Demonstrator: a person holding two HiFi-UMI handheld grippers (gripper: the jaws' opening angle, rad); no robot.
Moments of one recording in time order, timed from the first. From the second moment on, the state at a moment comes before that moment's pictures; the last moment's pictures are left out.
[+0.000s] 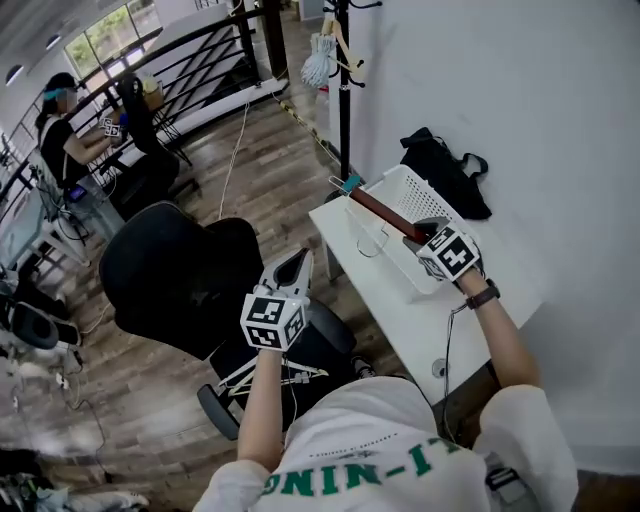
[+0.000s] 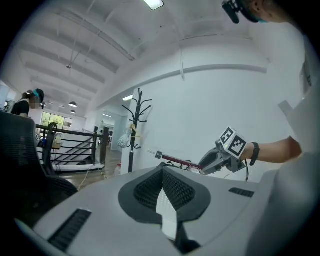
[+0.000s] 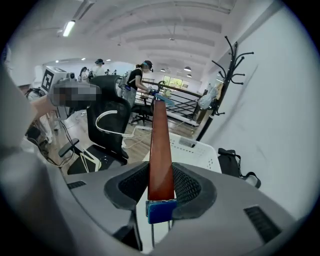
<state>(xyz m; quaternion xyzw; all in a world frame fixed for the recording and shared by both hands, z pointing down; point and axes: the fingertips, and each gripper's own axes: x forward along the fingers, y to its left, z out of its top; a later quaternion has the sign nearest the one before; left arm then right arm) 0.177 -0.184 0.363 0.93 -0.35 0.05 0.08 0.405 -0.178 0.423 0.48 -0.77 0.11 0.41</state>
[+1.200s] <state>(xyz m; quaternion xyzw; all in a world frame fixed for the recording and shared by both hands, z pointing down) 0.272 -0.214 0.408 0.95 -0.29 0.08 0.11 0.528 -0.216 0.629 0.32 -0.65 0.29 0.63</state>
